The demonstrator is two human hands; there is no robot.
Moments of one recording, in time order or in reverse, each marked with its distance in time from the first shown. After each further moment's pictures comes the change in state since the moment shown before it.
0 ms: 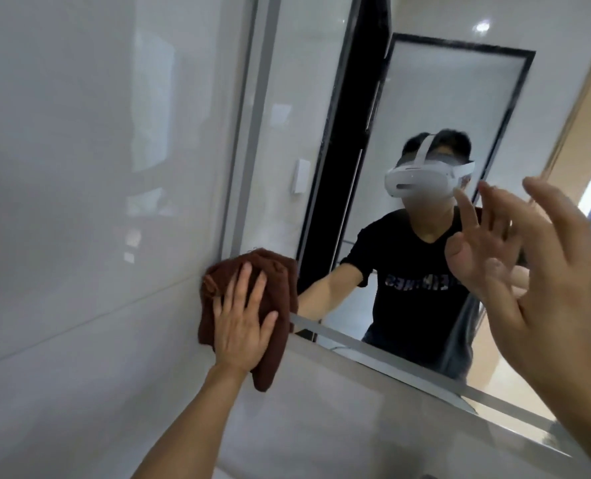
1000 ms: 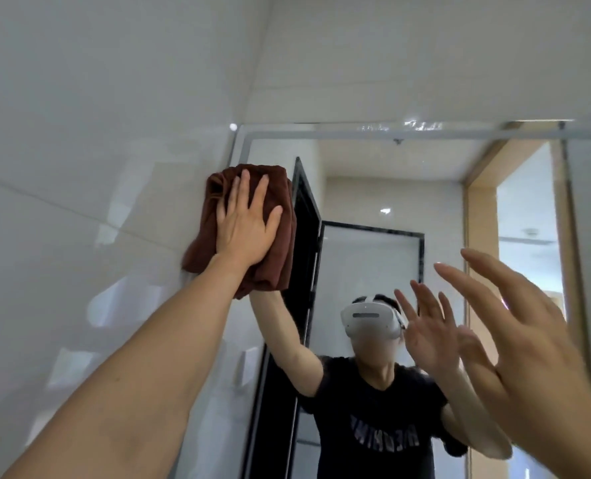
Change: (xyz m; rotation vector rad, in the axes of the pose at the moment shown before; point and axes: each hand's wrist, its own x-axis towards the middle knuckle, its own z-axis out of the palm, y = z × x) left_hand 0.451 0.156 -0.193 0.024 0.301 0.141; right_hand 0.170 -0.008 -0.090 -0.307 0.153 -0.101
